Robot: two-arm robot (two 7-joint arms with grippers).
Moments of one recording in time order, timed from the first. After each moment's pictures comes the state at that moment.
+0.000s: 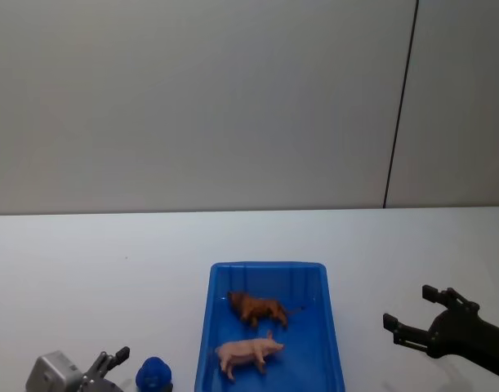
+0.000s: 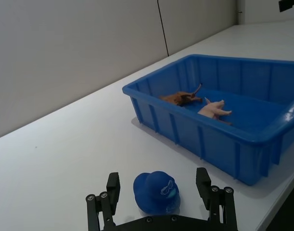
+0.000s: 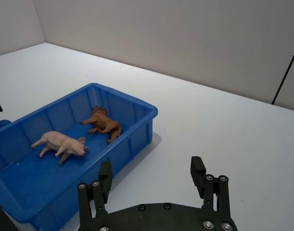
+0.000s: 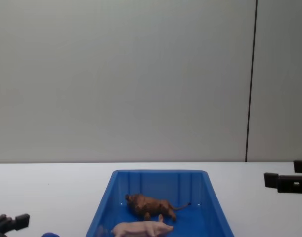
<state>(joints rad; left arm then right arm) -0.02 0.57 0.29 -1.41 -0.33 -0.24 -0.38 0.14 0.48 -0.22 -1.56 0.42 0.20 0.49</state>
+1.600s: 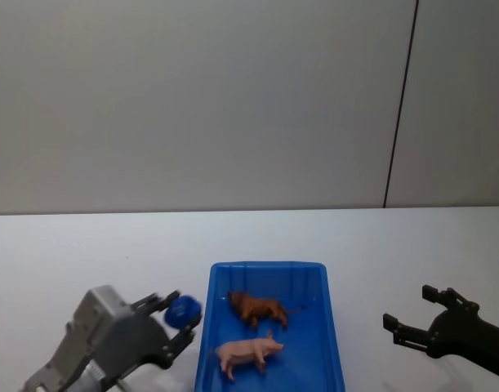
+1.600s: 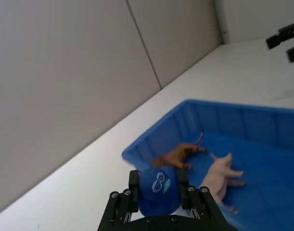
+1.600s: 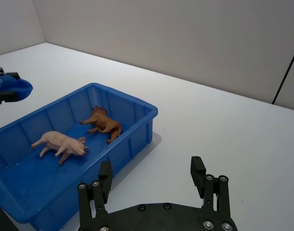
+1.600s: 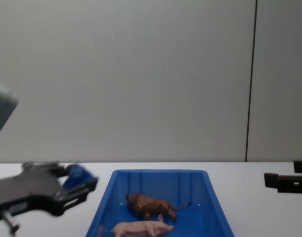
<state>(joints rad) -0.19 0.49 0.30 -1.42 -0.18 -0.18 -0.45 0.14 0.48 -0.22 -1.56 0.42 0.20 0.49</state>
